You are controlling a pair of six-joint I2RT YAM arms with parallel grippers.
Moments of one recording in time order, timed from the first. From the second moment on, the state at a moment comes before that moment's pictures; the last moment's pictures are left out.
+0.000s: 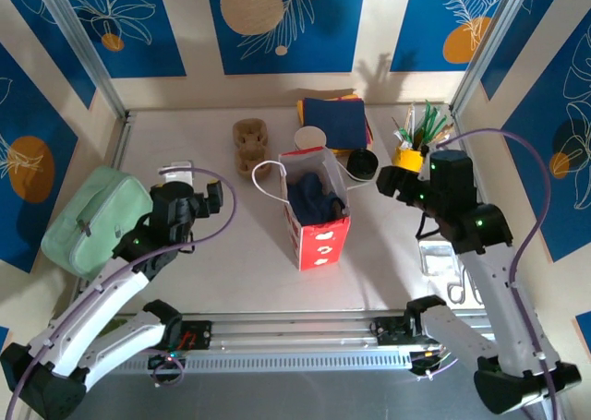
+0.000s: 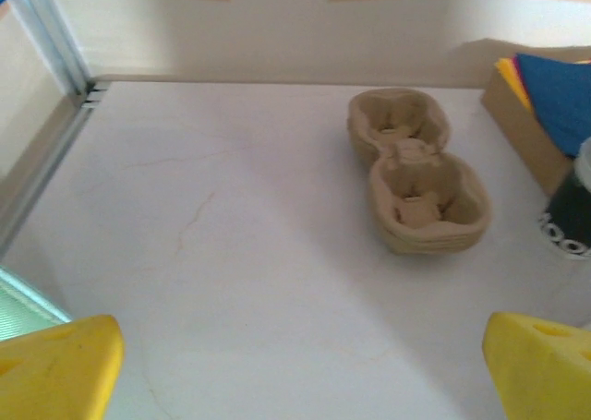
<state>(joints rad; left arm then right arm) -0.52 0.83 0.75 -0.40 -0.53 -0.26 0.19 0.86 1.10 -0.89 0.00 0.46</state>
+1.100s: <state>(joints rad) -0.22 1.36 0.34 0.60 -0.48 0.05 0.08 1.38 0.39 0.56 -0.12 0.02</state>
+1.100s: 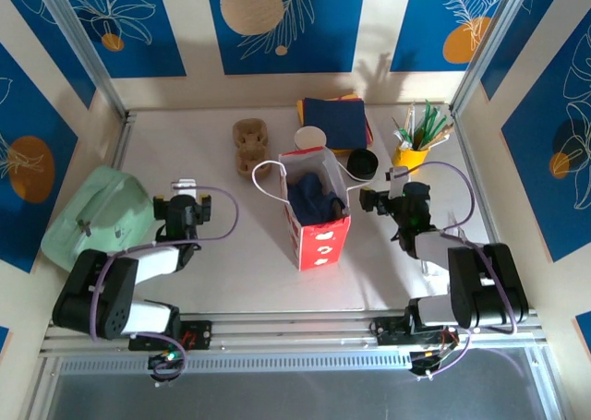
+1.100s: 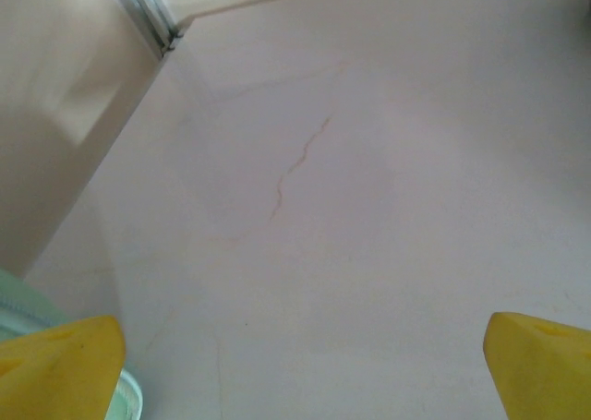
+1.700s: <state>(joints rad) -0.14 1.57 0.33 0.89 -0.28 0.06 0.01 1.52 0.39 0.71 -0.15 0.06</state>
